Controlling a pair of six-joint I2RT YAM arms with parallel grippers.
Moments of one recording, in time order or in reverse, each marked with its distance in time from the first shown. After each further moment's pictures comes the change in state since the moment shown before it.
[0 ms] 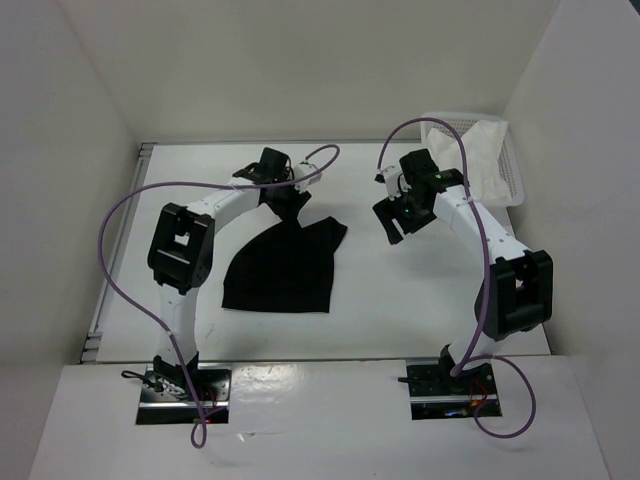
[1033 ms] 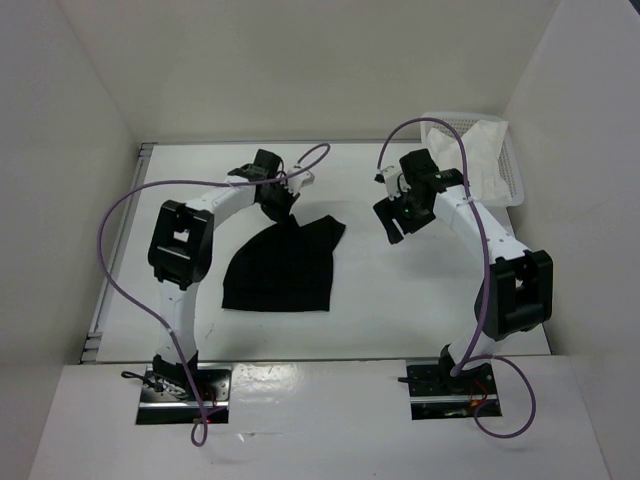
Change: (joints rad) left arm 0.039 0.057 0.016 -0.094 0.104 -0.032; right arm 0.000 0.000 0.001 0.000 -0.010 0.001
